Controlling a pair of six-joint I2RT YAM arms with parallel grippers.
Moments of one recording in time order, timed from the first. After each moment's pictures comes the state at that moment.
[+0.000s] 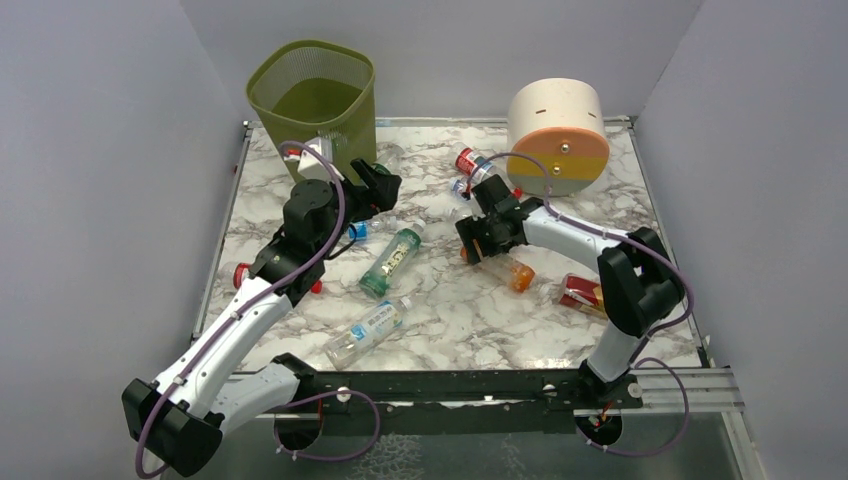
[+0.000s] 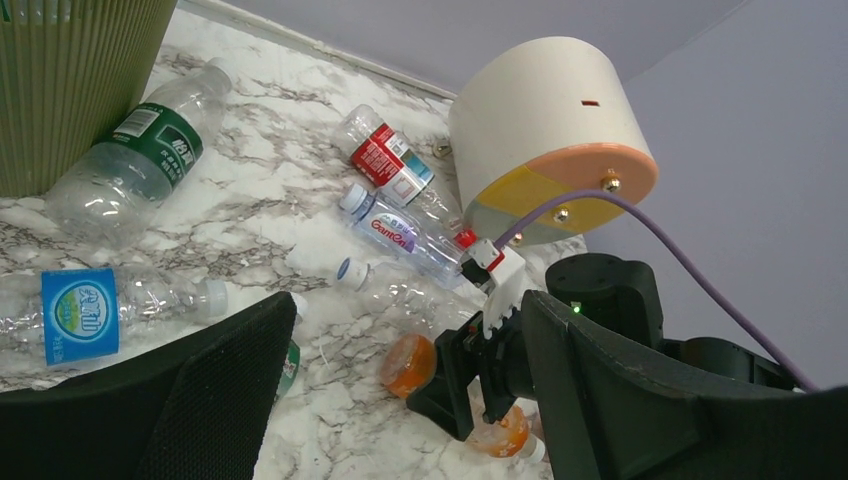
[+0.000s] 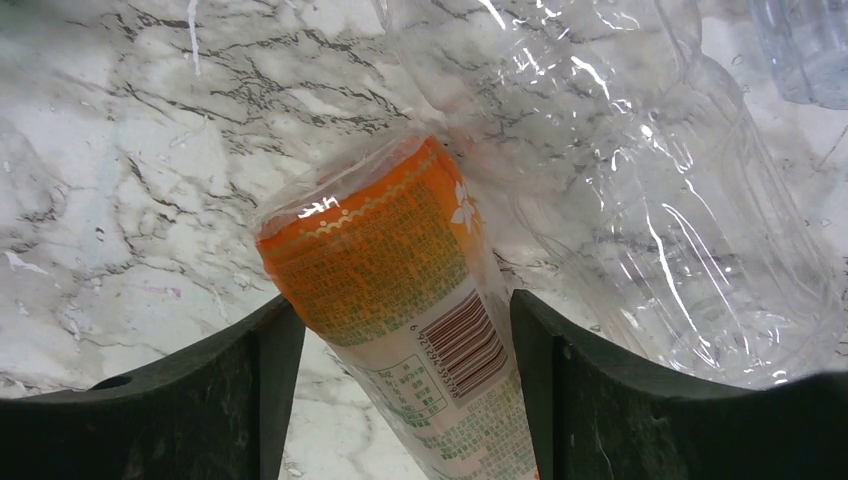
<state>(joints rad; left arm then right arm) -0.53 0.97 0.94 -0.13 -0.17 -0.68 0.59 1.74 1.15 -0.50 0.01 0.12</state>
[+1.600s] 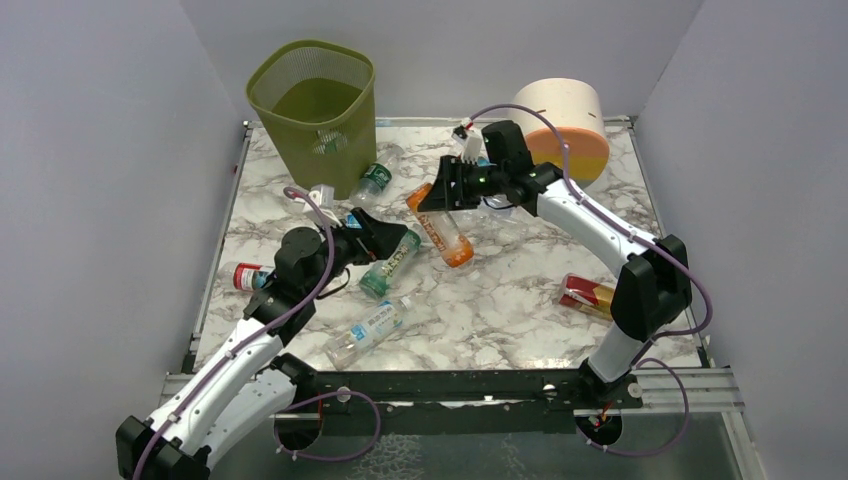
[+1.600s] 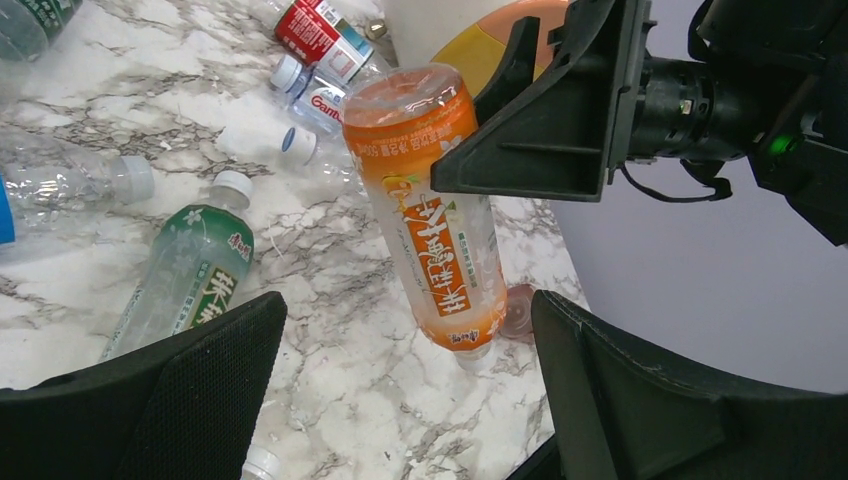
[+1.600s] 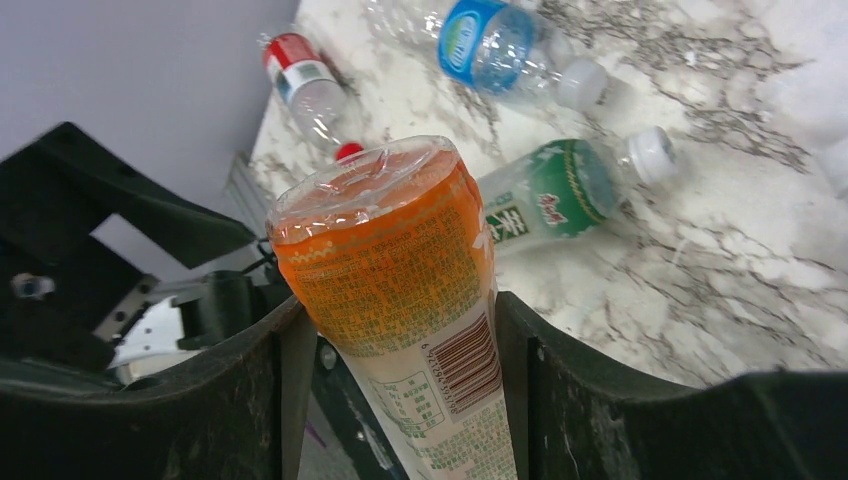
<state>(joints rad) -0.53 0.72 0.61 -0.05 0.07 -0.75 0.55 1.70 1.45 -0.40 -0.58 0.48</state>
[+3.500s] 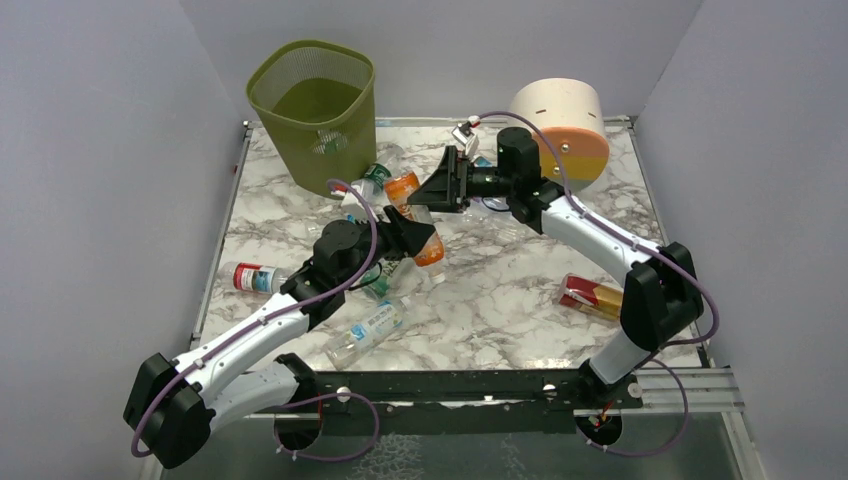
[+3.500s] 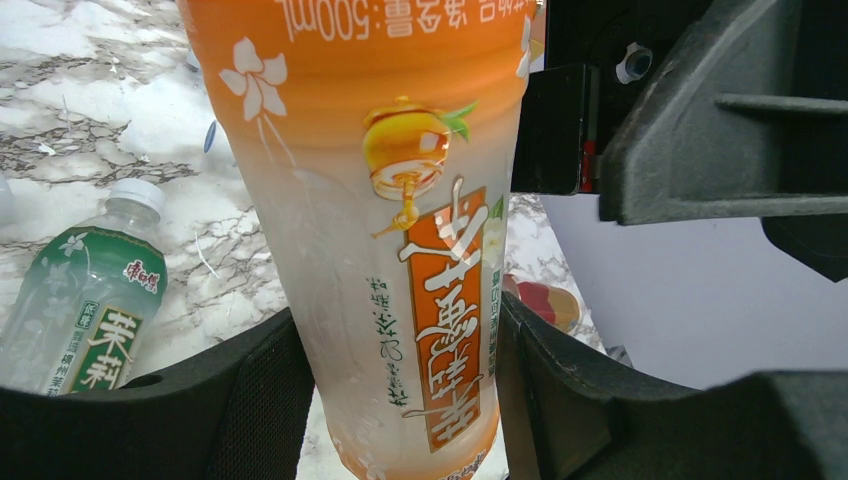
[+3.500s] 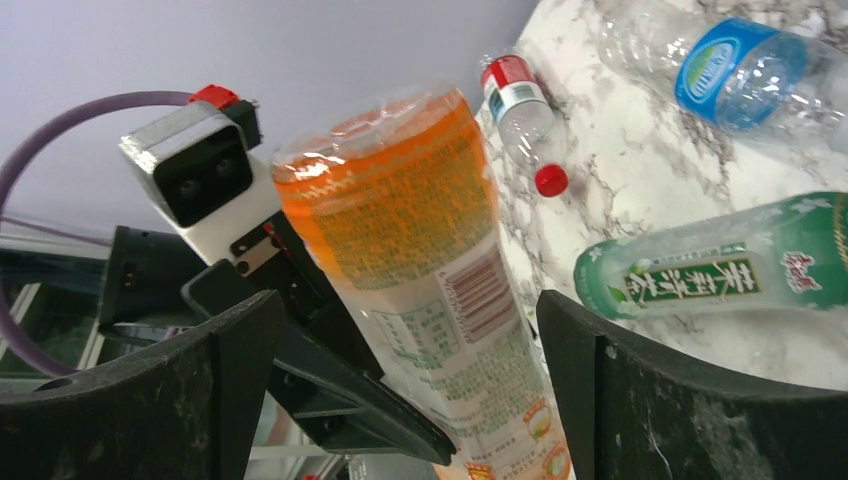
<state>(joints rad) -0.70 0.98 0.62 0.21 -0.01 -0.76 0.55 1.64 1.26 0.17 -0.88 0.92</state>
